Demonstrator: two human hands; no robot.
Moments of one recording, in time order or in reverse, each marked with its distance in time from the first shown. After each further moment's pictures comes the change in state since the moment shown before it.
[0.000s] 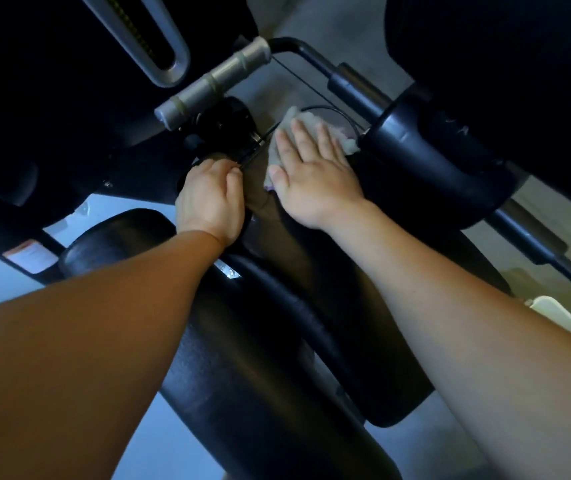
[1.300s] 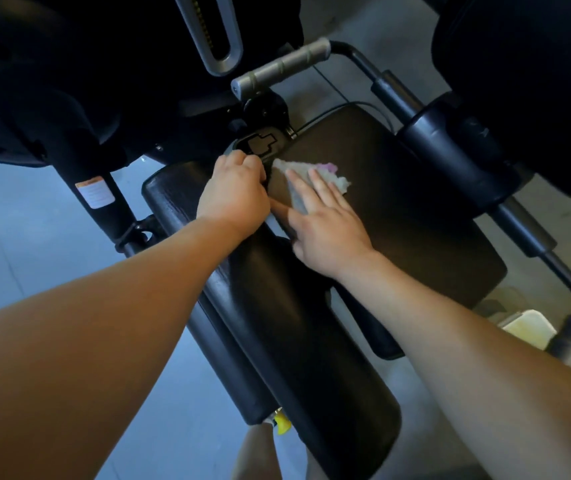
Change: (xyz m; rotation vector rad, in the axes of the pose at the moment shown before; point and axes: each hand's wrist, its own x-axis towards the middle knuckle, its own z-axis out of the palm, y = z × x) left_hand -0.091 -0.008 -0.068 0.201 -0.063 0.069; right_hand -0.129 -0.061 0.027 -0.153 0.017 -0.352
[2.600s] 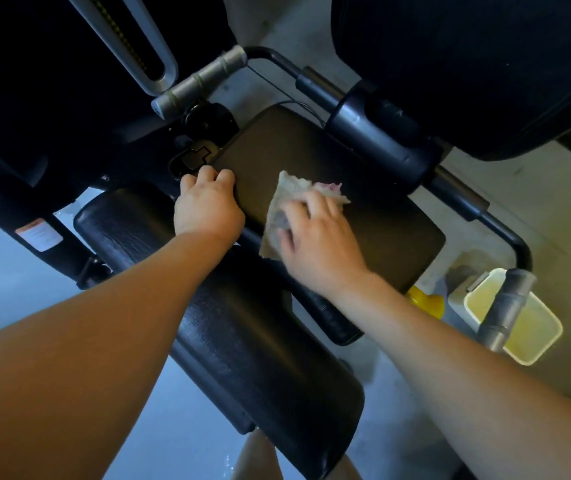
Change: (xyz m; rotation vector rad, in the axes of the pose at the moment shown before) left_hand 0.002 0.060 0.022 0.198 -0.093 -0.040; right_hand -0.075 0.029 -0.018 0.188 0.238 0.328
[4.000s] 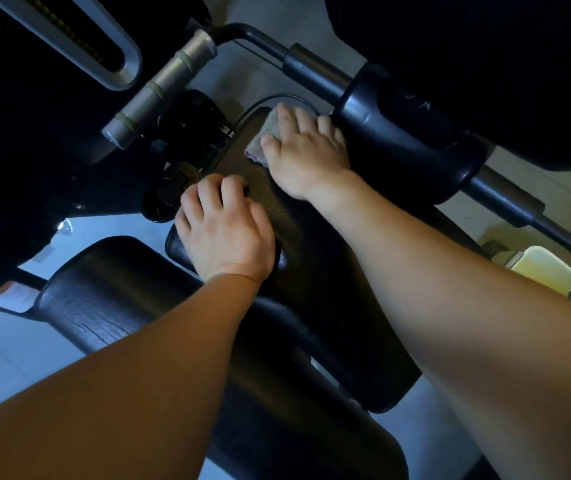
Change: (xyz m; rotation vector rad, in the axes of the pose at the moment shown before) left_hand 0.058 0.034 0.054 -0.037 0.312 -0.042; right_hand 0.210 0.056 0.033 0.018 -0.181 0.332
